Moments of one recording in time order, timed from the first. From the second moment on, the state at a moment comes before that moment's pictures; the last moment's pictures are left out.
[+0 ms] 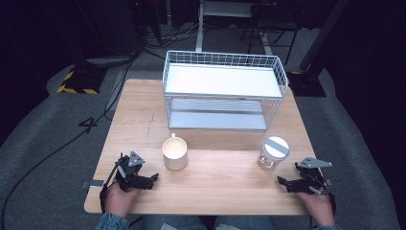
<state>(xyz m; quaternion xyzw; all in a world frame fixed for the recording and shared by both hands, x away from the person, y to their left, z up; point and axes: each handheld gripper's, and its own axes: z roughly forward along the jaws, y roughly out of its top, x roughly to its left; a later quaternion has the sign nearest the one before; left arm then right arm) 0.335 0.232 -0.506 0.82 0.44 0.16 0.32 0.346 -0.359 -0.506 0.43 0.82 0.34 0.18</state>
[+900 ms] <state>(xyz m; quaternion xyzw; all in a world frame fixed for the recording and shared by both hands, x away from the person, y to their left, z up) 0.337 0.230 -0.506 0.81 0.46 0.16 0.32 0.332 -0.363 -0.479 0.43 0.79 0.39 0.21</state>
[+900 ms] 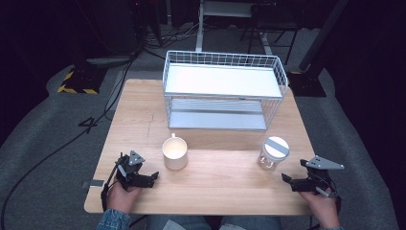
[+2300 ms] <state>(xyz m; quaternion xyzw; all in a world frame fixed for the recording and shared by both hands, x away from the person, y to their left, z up) 0.337 0.229 -0.506 0.81 0.47 0.16 0.32 0.349 -0.321 -0.441 0.41 0.76 0.45 0.22</state>
